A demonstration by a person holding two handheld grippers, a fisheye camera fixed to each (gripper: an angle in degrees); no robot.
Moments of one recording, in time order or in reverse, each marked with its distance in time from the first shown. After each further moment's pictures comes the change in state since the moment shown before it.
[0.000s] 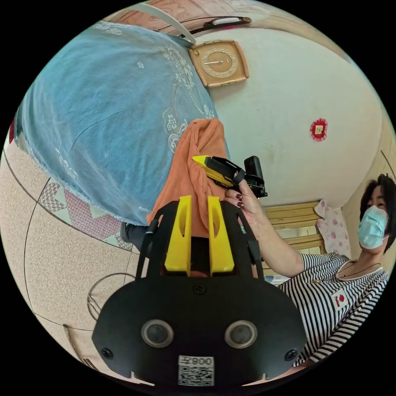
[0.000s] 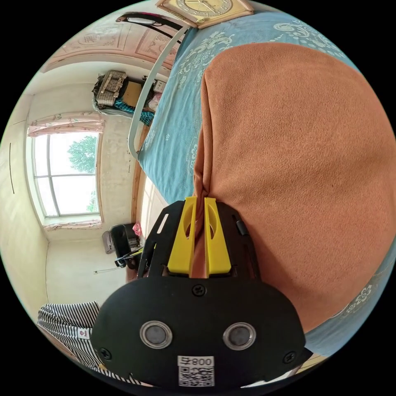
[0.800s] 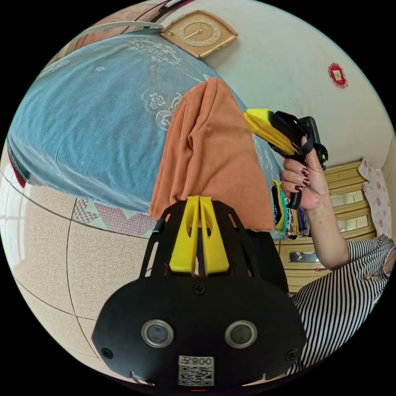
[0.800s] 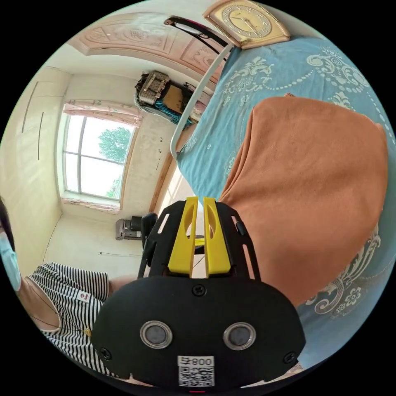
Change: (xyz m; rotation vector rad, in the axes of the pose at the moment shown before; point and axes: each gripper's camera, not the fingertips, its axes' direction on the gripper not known) left arm 0.026 0.014 0.051 -0.172 -0.336 0.184; right arm -0.048 0.033 -0.100 0.068 -0.145 -0.195
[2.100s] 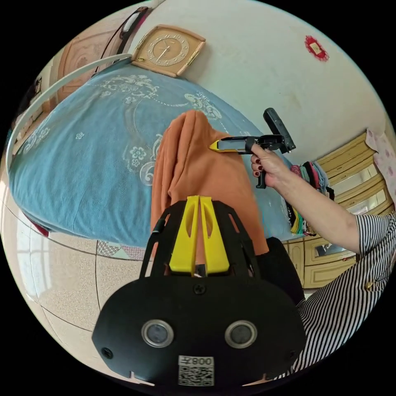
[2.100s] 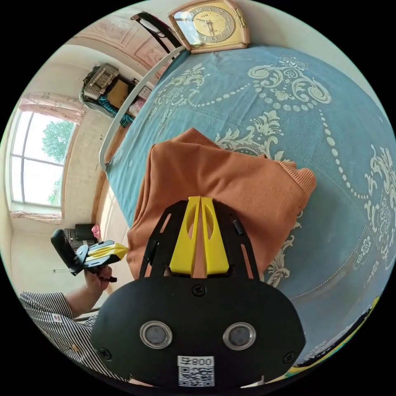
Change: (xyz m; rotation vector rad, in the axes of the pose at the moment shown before) left arm 0.117 -0.036 0.027 0.075 -0.154 0.180; right arm 0.114 -0.013 -0.045 -0.022 0.453 0.062
